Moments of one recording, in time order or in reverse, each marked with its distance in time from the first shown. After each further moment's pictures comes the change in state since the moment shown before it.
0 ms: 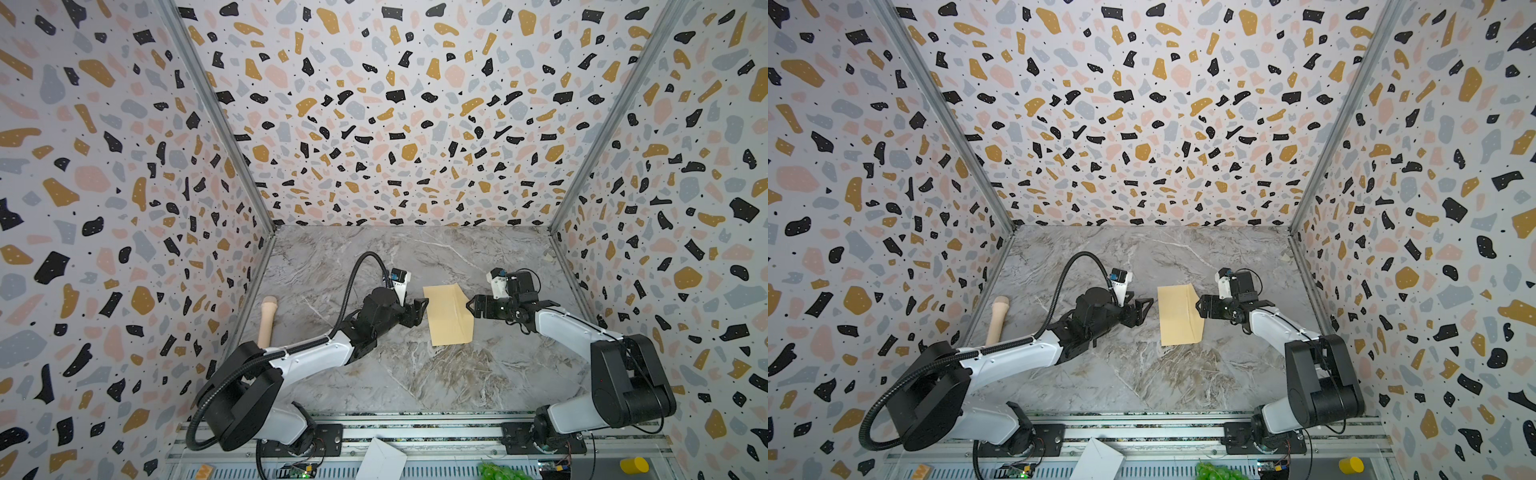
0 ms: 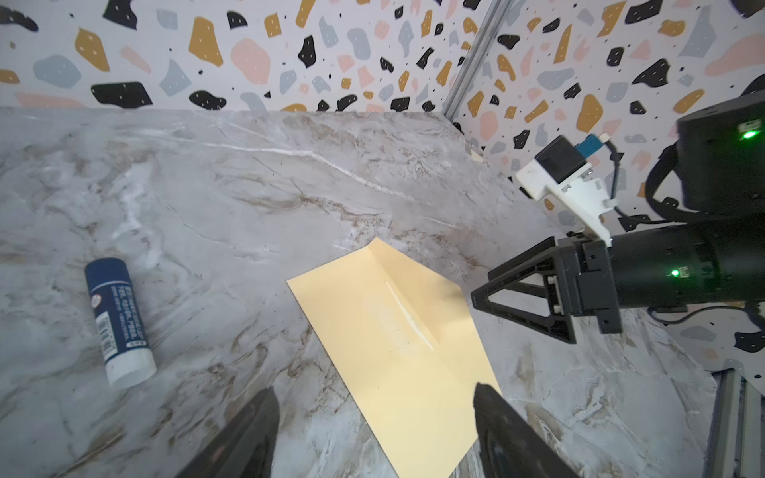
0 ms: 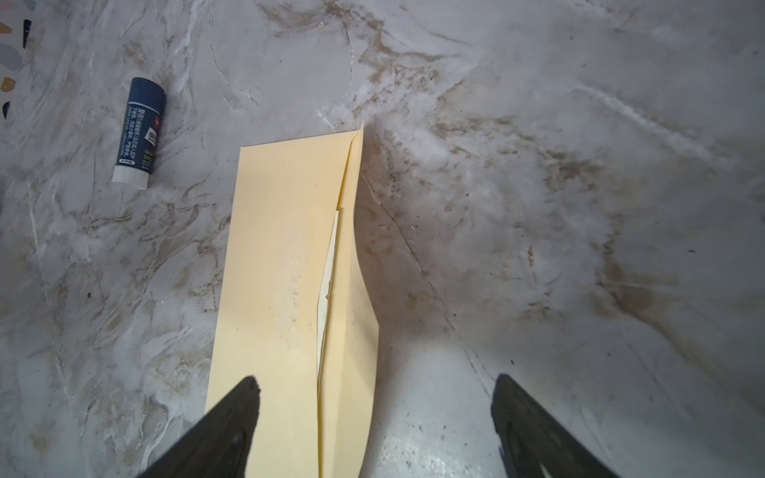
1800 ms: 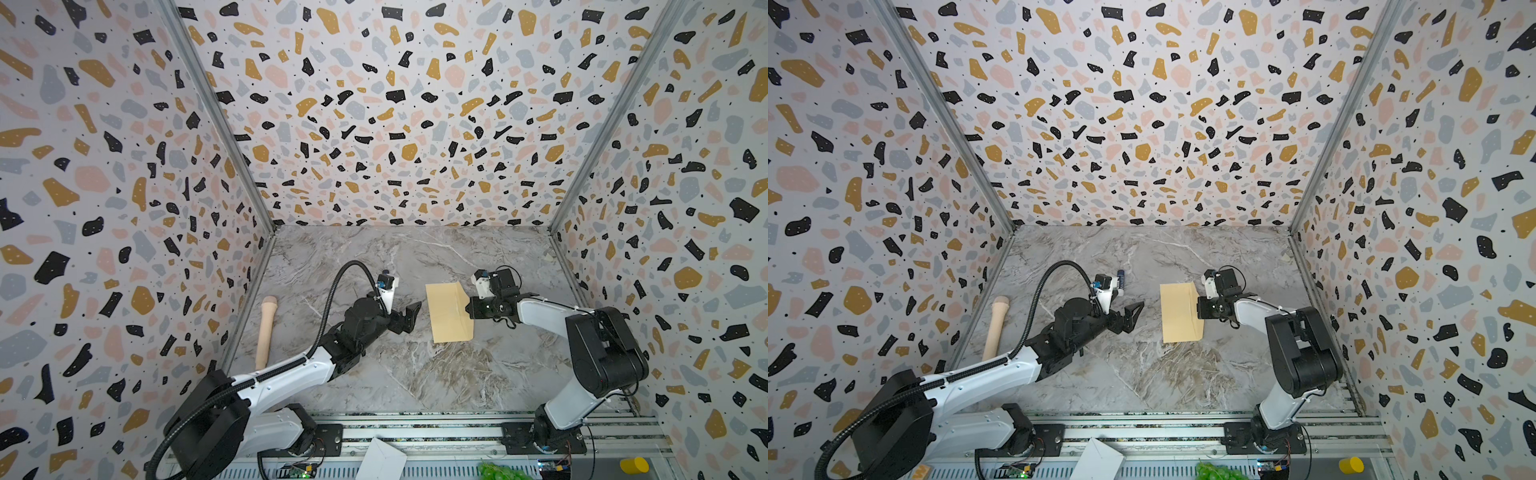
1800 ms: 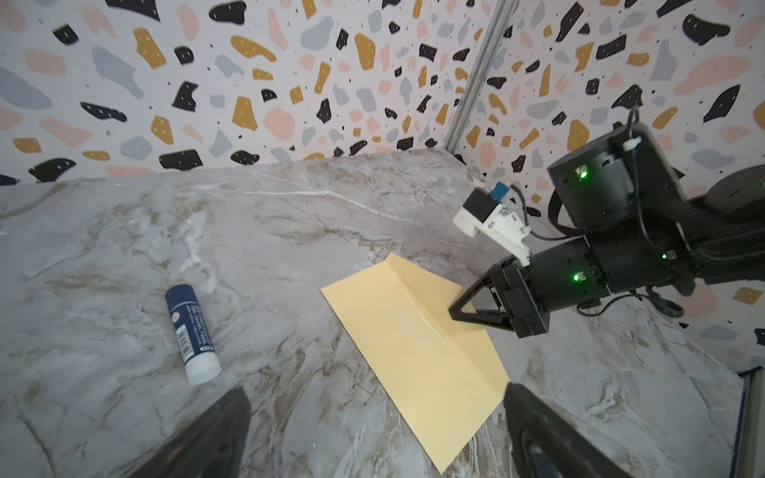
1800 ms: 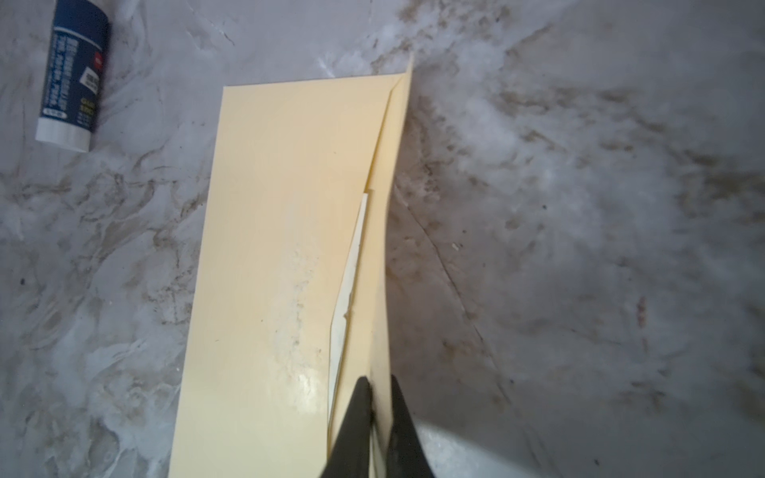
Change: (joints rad) left arm 0.005 -0.166 -0.126 0.015 -0.051 0.076; right arm 0.066 0.207 0.098 0.006 0.030 -0.029
